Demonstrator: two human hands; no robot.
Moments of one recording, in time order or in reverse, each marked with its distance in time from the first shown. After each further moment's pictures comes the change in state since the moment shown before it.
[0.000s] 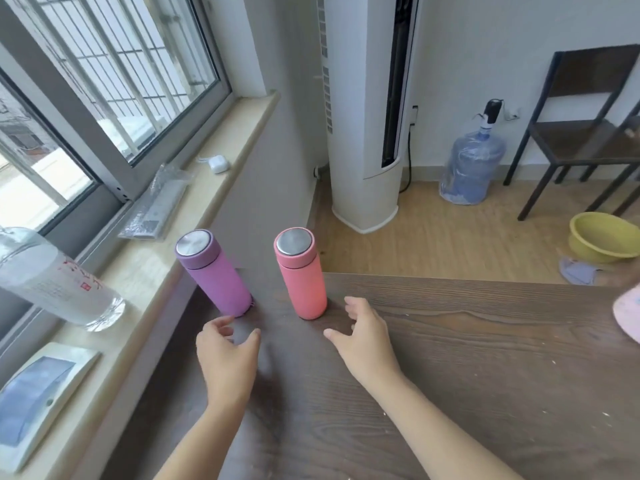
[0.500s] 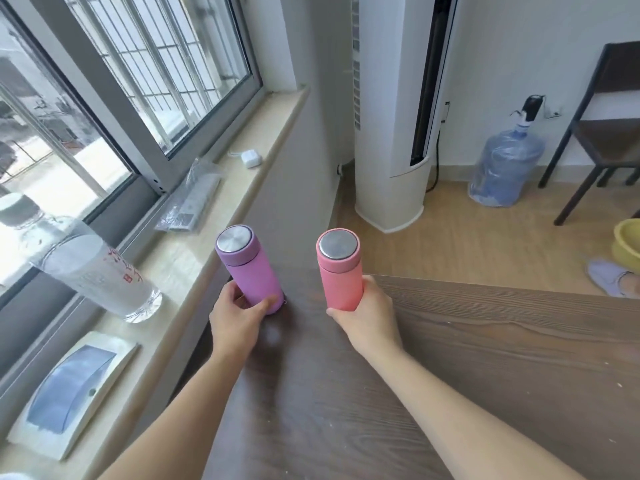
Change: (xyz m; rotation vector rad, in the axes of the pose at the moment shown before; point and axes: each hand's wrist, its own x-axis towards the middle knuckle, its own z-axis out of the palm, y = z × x) left_hand 0.072 0.005 -0.019 -0.151 -0.147 0.046; right_hand 0.030 -0.044 0.031 -0.037 0.034 -0.037
